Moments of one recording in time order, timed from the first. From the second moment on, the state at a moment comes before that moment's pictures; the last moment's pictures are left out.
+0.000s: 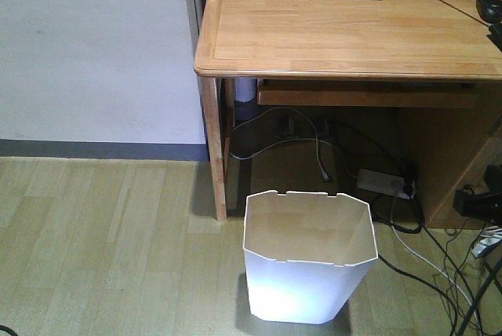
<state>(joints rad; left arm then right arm) 0.01 -0.02 0.03 0.03 0.08 0.00 -0.06 0.82 -0.29 0.00 0.12 -0.01</state>
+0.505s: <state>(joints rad) 0.01 -0.02 0.03 0.03 0.08 0.00 -0.06 0.82 -0.29 0.06 0.16 0.01</state>
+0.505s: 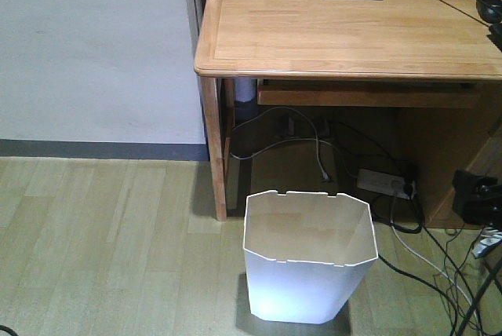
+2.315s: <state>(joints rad) 0.01 -0.02 0.03 0.03 0.08 0.00 -0.13 2.62 -1.35 0.45 0.39 -0.57</state>
